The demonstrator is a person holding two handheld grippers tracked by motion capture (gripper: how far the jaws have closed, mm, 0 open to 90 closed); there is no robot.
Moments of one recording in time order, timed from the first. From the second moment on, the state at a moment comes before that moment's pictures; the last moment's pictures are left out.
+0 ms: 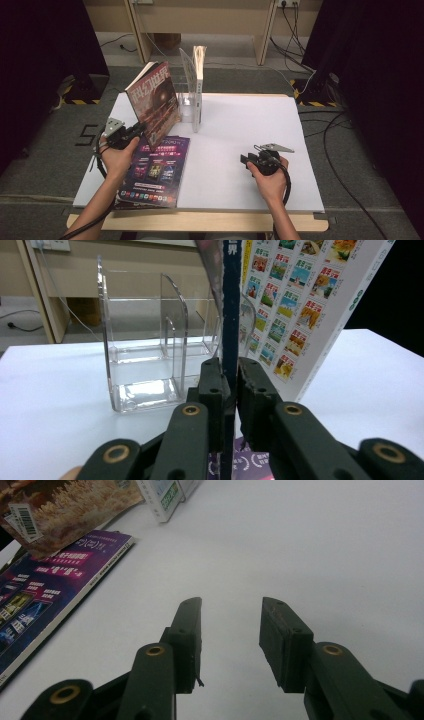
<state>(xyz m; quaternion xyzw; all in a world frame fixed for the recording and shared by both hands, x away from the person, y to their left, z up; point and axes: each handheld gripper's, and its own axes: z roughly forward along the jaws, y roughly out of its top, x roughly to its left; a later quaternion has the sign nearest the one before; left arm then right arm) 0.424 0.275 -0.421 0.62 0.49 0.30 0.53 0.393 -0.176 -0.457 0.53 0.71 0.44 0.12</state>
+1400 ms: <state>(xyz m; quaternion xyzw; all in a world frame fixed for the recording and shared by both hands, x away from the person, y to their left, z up) 0.454 0.264 -0.342 0.60 0.47 0.31 0.56 0.395 -0.179 -0.460 0.54 0.70 0.45 0.10</state>
